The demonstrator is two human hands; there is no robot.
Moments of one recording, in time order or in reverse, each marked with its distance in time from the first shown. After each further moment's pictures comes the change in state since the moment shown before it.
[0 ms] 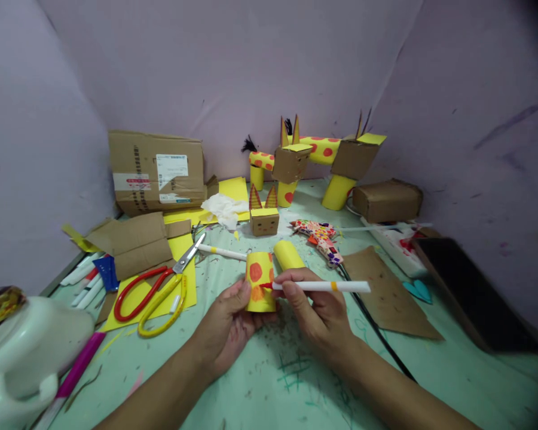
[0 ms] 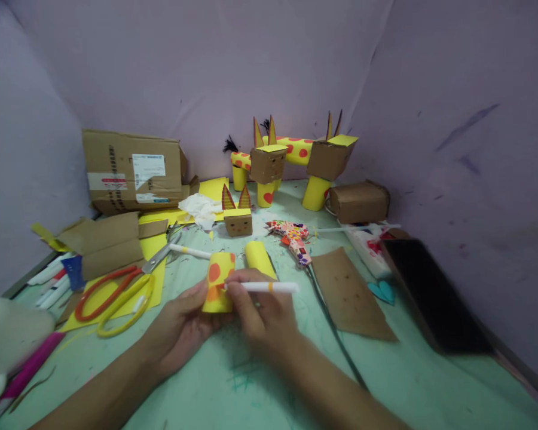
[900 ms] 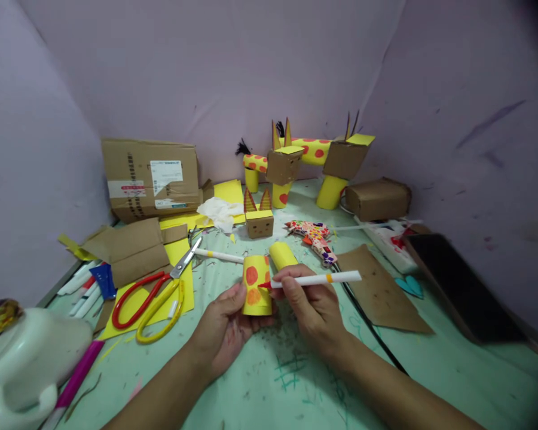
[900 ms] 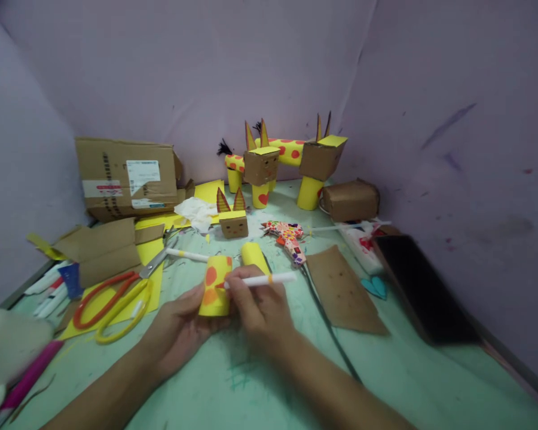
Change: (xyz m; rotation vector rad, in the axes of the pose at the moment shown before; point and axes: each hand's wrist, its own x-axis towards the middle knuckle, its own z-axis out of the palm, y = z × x) left_hand 0.002 0.003 -0.002 0.008 0.006 -0.048; right_hand 0.001 0.002 -0.001 0.170 -0.006 0.167
